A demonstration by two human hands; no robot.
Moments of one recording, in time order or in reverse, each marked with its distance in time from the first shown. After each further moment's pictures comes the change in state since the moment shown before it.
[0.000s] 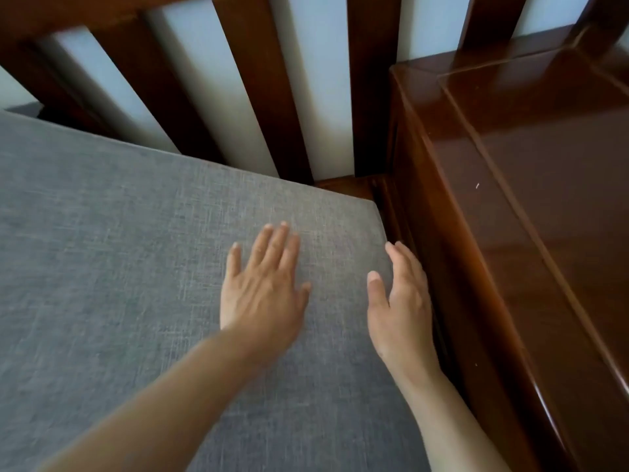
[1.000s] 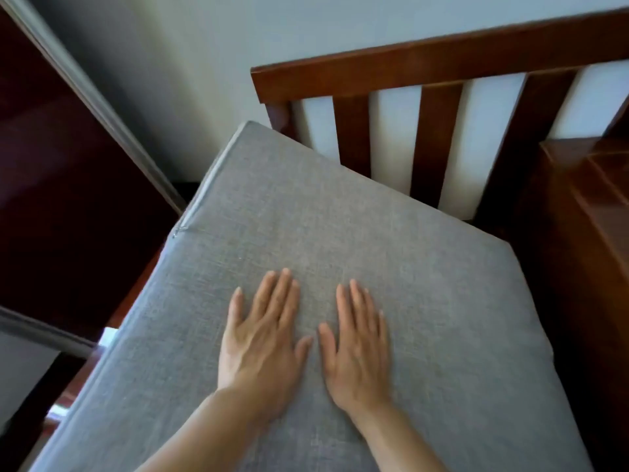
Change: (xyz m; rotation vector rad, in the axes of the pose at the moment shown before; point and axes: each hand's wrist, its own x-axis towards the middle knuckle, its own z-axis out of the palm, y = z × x) left_hand -0.218 -0.215 -0.058 0.024 0.084 -0.223; right_hand -0.181 -0.198 0.127 -0.142 -0.053 -0.437
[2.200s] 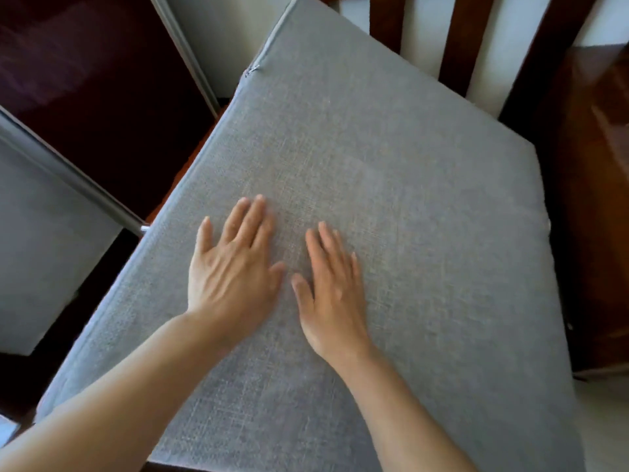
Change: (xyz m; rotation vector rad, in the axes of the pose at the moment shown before) left_hand -0.210 -0.037 0.018 0.007 0.127 -0.081; right_hand -0.218 -0.071 -0.014 0.134 -0.211 -0.162
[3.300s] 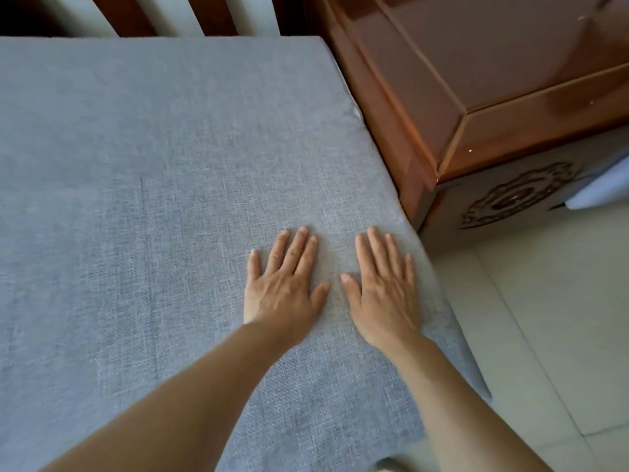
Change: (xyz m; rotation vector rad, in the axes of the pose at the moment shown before) left_hand -0.030 0.318 0.163 -0.109 -0.284 0.510; right_hand -0.170 0.306 -0.114 -0.457 0.014 0.553
